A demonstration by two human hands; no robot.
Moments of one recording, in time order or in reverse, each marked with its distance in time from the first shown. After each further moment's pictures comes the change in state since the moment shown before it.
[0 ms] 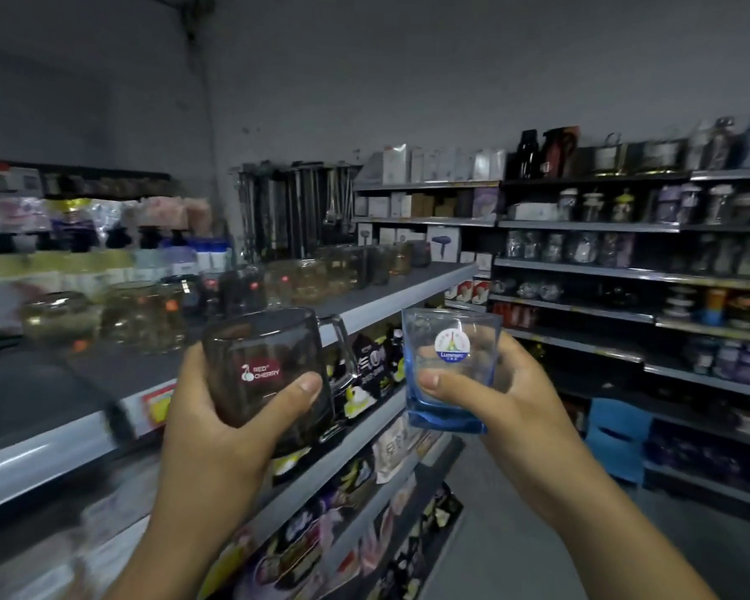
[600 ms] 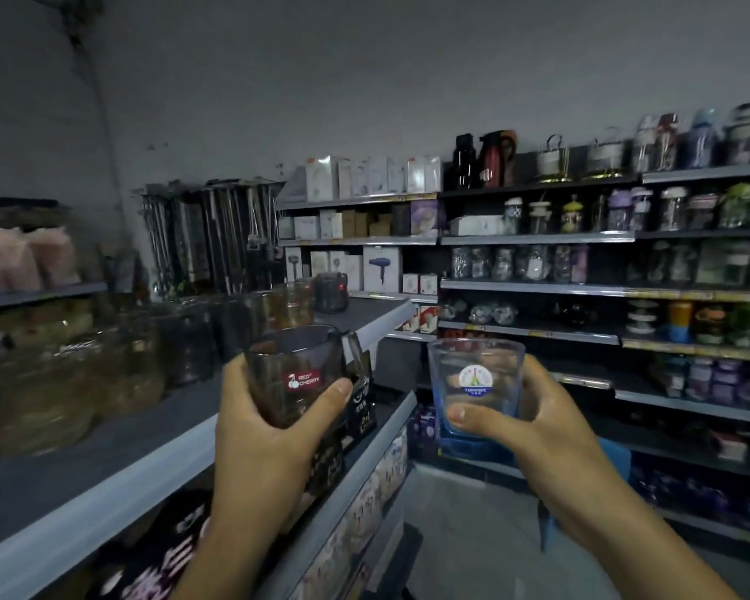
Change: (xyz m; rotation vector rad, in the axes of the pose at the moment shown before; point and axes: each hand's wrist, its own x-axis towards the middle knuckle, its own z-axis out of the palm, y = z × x) left_hand 0.236 -0.175 0.346 -0.038 -0.095 -0.075; right_hand 0.302 0.130 -0.231 -0.160 0.196 0.033
